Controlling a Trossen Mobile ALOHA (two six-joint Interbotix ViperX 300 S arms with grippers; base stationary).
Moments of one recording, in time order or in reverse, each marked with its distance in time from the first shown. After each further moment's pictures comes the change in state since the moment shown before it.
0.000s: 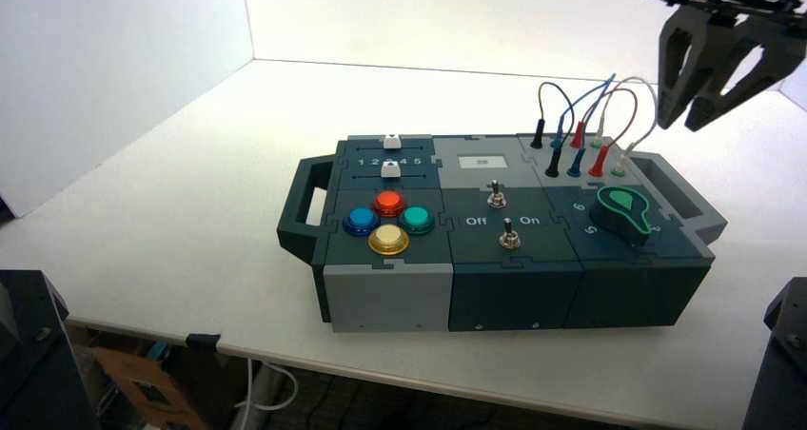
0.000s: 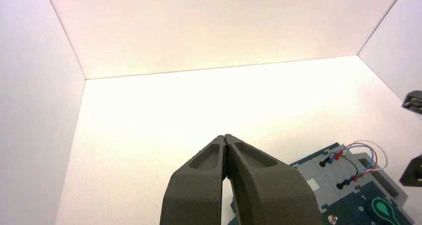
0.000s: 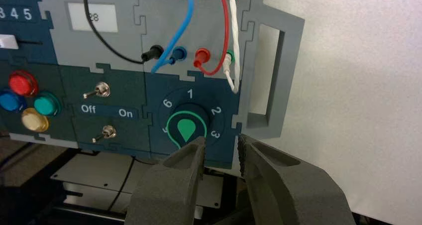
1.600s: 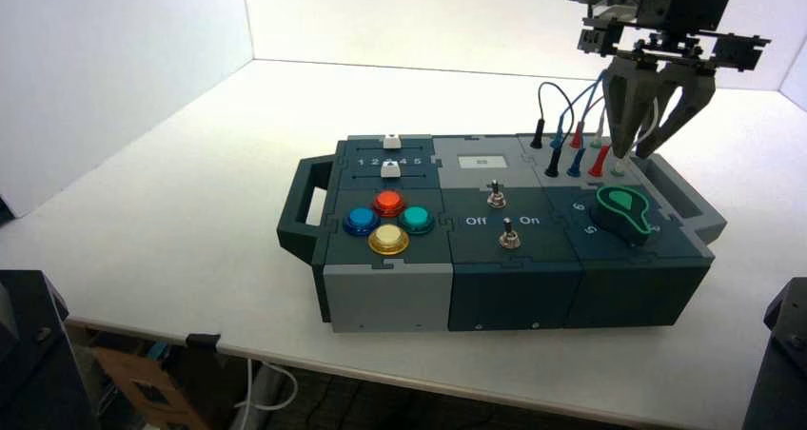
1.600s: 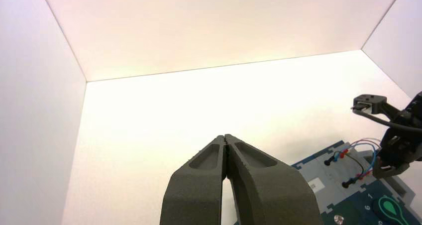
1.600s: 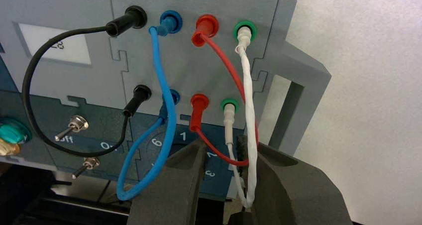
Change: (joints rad) left arm 0.000 0.043 -0.028 0.002 -0.002 0.029; right arm 0.000 0.362 -0.153 0.002 -0.011 -0.078
